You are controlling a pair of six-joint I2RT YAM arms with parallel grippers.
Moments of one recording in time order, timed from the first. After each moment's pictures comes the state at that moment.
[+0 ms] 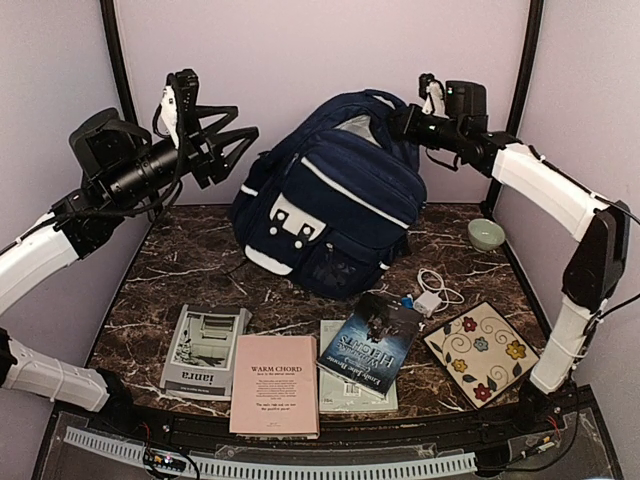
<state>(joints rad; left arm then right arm) -0.69 1.15 1.24 0.12 0.27 0.24 0.46 1.77 1.82 -0.20 -0.18 0.43</state>
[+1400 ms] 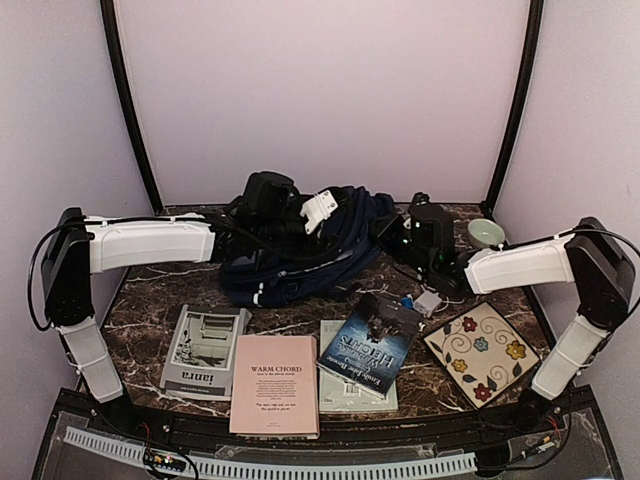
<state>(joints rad) -0.83 1.79 1.37 0.00 0.03 0.47 0.74 1.64 0.89 0.56 0.24 1.03</state>
